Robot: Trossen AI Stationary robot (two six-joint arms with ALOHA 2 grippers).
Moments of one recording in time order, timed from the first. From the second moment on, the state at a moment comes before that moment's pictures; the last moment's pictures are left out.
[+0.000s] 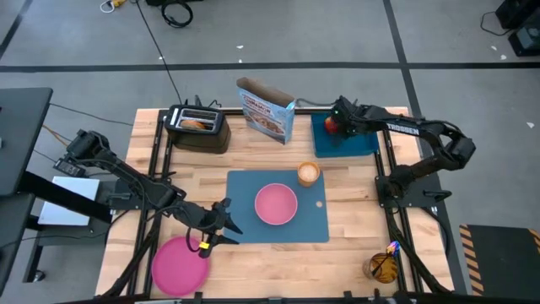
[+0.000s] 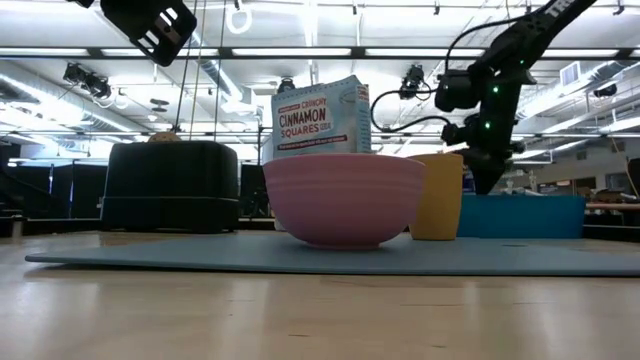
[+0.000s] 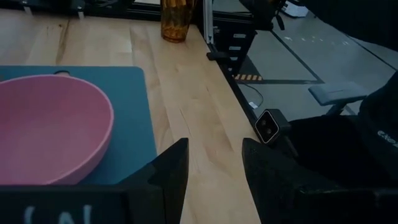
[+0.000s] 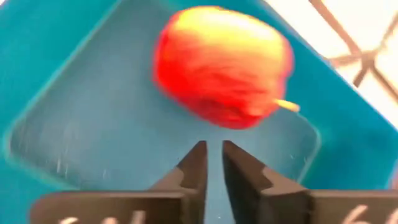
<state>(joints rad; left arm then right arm) -0.54 1.25 0.65 0.22 -0.15 -0.30 -0.77 1.36 0.83 -0.66 0.31 0.15</state>
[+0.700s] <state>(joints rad) -0.56 1.25 0.65 0.25 -0.16 -0.30 -0.92 1.36 0.71 -0.37 0.30 1.20</state>
